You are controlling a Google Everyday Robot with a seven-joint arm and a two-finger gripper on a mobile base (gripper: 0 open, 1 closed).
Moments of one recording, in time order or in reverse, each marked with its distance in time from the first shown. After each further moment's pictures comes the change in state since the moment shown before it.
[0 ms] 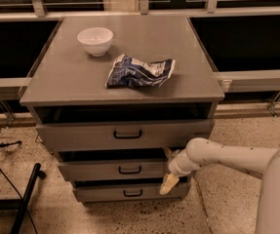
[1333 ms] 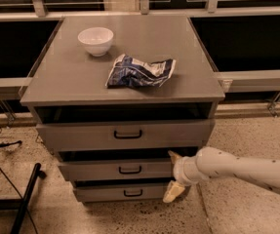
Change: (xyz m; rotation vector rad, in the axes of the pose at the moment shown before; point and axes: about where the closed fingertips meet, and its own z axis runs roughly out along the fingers) arm -0.003 0.034 -0.045 0.050 -0.009 0.048
